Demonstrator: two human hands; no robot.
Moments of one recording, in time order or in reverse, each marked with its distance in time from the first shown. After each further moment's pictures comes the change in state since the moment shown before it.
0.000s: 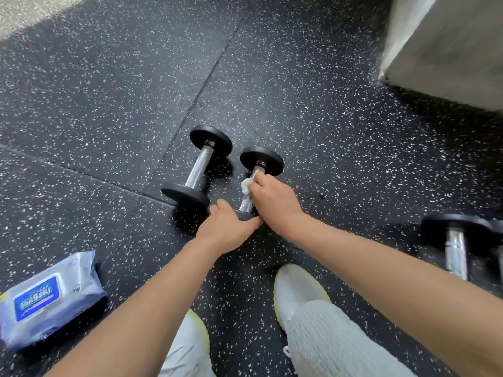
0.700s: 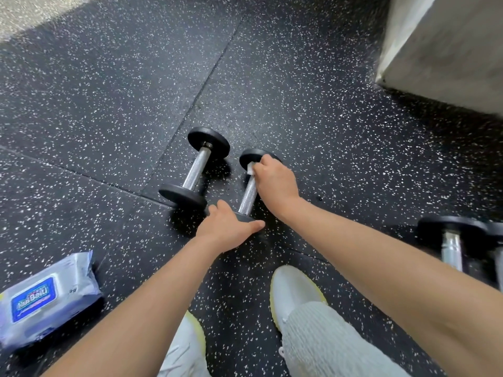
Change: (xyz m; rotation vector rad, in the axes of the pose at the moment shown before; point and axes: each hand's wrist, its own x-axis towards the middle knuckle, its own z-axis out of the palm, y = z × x) left_hand -0.002 0.008 -0.003 0.044 -0.029 0.000; right_hand 0.033 0.019 -0.011 0.103 0.072 0.175
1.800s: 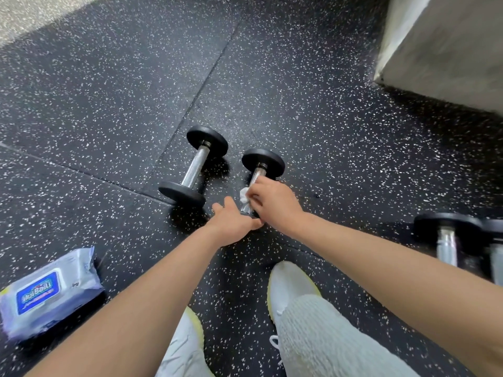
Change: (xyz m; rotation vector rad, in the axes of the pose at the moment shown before) left_hand 0.011 0.007 0.010 -0.176 -0.123 -0.028; right_hand -0.048 0.001 -0.018 0.192 -0.147 -0.143
